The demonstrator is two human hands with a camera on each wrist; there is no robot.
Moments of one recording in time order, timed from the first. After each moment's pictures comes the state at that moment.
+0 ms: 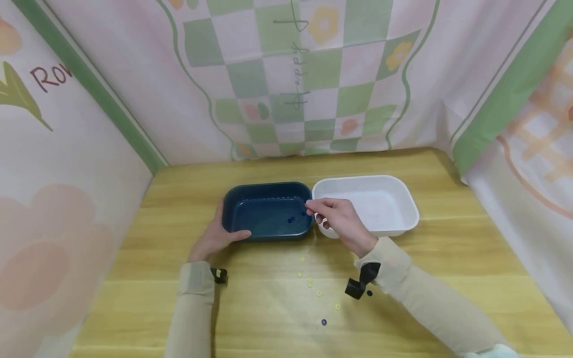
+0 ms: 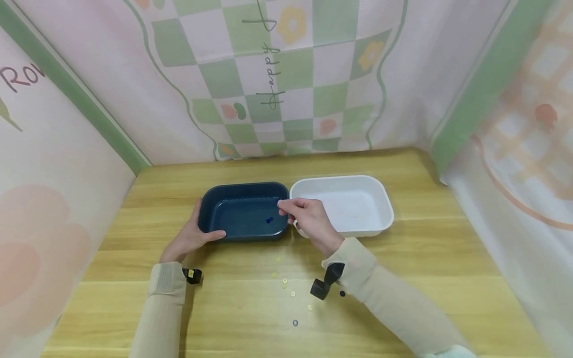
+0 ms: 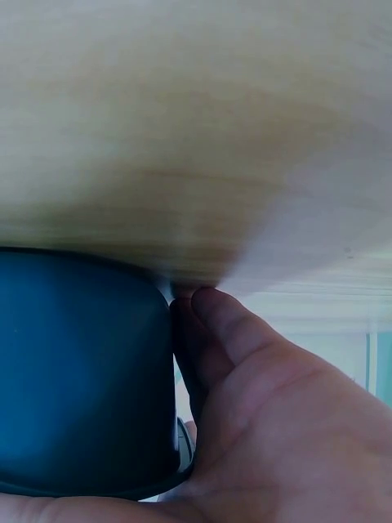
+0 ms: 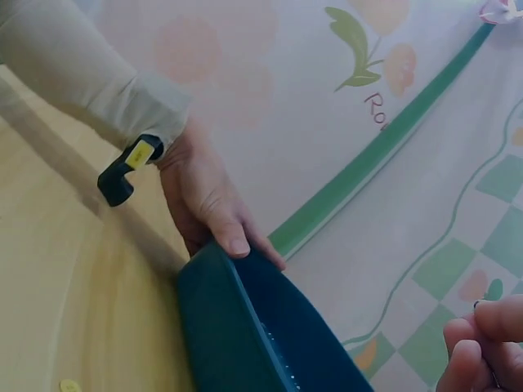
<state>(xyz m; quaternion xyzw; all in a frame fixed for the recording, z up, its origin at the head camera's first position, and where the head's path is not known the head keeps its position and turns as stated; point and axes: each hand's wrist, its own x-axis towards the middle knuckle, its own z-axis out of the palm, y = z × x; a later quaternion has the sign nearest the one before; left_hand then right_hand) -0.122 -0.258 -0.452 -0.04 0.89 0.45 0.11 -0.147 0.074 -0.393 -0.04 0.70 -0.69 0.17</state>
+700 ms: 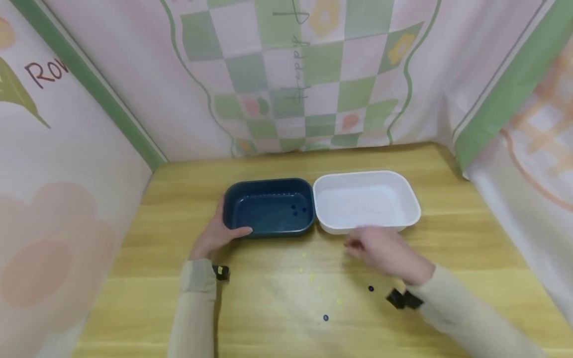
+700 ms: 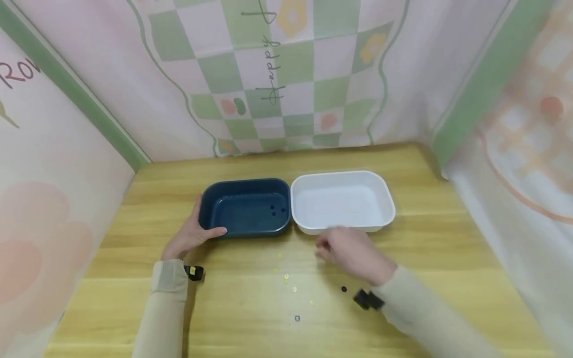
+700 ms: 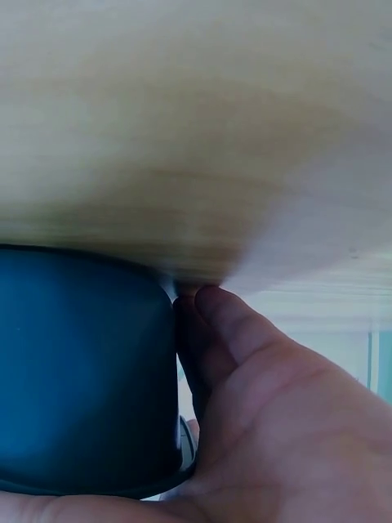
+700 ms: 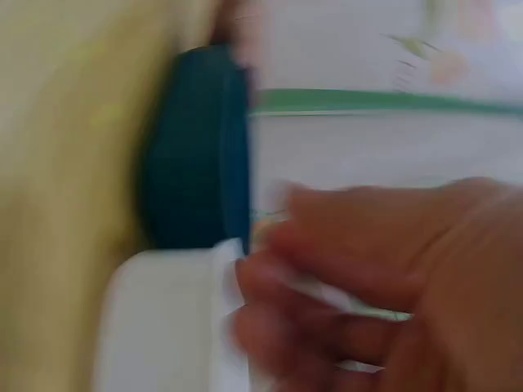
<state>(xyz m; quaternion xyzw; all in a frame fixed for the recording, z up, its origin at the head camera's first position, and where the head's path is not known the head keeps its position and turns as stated) -0.124 -0.261 -0.455 -0.04 0.89 0.45 0.10 -0.103 0.144 -0.394 -0.29 0.92 -0.24 0.09</state>
